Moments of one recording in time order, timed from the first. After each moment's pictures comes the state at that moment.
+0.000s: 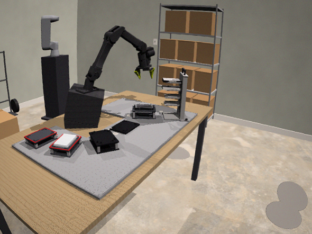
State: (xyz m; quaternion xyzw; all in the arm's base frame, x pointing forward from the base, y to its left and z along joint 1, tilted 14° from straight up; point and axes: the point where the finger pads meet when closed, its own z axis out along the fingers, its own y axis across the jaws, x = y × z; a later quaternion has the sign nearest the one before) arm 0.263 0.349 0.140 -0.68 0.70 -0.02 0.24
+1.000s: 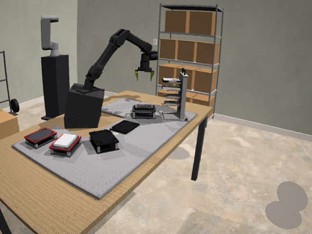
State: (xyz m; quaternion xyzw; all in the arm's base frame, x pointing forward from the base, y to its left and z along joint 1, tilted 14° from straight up) arm 0.258 0.342 0.120 -0.81 0.57 -0.06 0.11
